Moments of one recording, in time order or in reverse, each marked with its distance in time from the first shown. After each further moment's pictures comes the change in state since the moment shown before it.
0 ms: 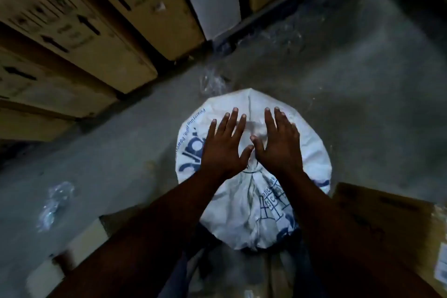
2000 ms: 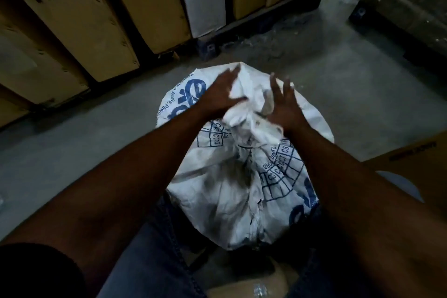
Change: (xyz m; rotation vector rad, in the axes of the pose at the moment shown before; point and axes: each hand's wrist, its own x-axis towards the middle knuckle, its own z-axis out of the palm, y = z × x) left_hand -0.024 -0.034 0.087 -0.731 -0.054 0.089; right_hand -0.043 0.087 0.112 0.062 -0.043 -0.062
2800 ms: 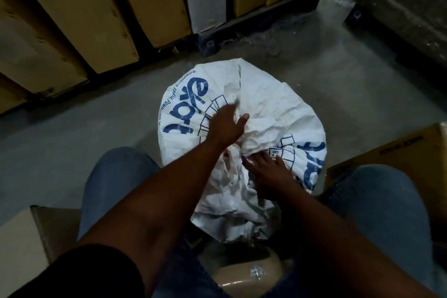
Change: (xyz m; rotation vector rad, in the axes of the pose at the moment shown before) left_hand -0.056 -0.033 0.082 0.279 0.137 -0.211; right_hand -0.161 0.009 0.082 -0.604 -0.392 -0.226
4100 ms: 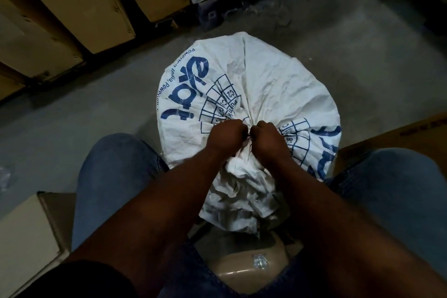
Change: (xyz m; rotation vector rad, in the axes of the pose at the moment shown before) left_hand -0.031 -0.030 0.049 0.347 -0.158 0.184; right_hand 0.058 -0.004 -0.003 0.402 0.277 0.216
